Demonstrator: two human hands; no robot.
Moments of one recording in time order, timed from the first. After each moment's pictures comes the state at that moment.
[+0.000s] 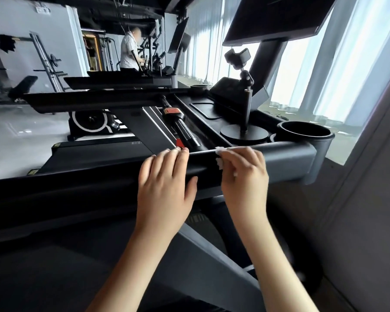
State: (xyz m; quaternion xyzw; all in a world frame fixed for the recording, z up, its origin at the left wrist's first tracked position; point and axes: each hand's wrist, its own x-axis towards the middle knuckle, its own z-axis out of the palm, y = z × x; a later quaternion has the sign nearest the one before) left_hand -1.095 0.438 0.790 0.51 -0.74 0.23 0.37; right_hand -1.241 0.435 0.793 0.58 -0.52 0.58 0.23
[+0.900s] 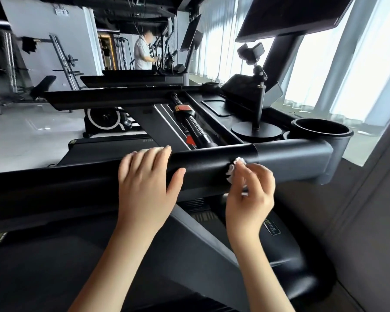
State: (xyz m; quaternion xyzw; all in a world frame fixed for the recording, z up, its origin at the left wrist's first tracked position) left_hand -1.059 0.441 0.791 0.55 -0.70 0.23 0.40; right_hand -1.220 0.435 0.746 0.46 -0.49 0.71 0.22
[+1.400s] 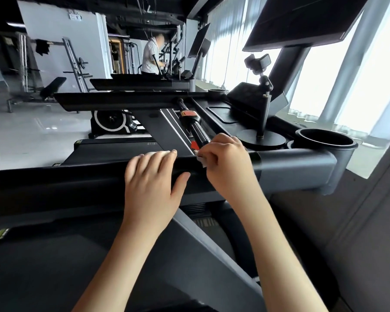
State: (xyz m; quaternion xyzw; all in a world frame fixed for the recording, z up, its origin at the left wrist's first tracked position) left_hand -1.059 0.439 0.792 0.54 -0.70 0.23 0.40; right_hand -1.210 0.415 0.827 0.73 -0.46 0.49 0.12
